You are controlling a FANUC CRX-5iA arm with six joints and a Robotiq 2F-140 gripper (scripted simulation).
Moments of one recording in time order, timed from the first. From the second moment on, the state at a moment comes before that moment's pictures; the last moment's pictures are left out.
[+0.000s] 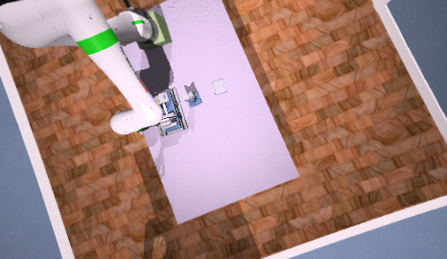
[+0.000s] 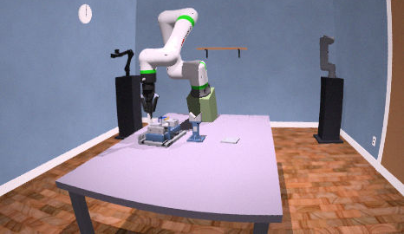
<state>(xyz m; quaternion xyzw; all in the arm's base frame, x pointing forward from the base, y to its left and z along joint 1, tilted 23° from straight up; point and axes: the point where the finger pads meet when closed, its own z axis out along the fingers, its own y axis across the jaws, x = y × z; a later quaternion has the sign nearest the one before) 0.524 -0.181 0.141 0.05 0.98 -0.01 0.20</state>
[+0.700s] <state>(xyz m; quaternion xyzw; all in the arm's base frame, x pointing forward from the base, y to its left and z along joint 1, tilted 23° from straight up) 0.524 -0.175 0.141 0.05 0.98 -0.01 0.20</state>
